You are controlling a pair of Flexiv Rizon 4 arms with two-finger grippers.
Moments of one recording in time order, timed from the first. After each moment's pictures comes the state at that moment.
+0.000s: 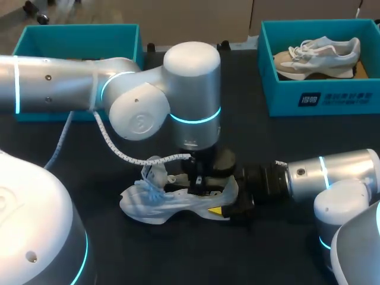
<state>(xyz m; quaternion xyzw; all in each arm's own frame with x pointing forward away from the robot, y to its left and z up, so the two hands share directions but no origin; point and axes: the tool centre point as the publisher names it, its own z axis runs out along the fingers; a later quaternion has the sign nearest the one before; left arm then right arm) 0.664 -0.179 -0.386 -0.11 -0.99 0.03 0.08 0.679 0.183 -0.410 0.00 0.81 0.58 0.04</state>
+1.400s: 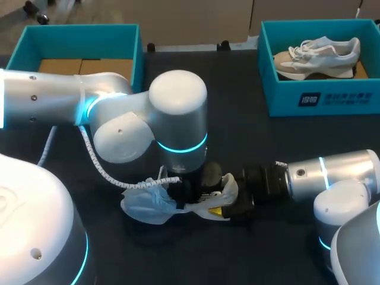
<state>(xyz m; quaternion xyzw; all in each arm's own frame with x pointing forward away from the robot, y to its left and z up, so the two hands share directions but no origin) 0.666 -0.148 -0.413 -0.07 -1.00 0.01 0.00 0.679 0.183 -0.412 0.00 0.81 0.58 0.04</state>
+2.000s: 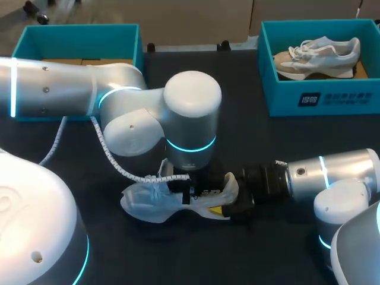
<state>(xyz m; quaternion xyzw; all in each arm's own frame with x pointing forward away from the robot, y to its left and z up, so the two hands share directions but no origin) 0.683 -0.149 -0.411 -0.02 -1.00 -0.02 -0.02 0.682 0.182 -0.412 0.00 0.81 0.58 0.04</state>
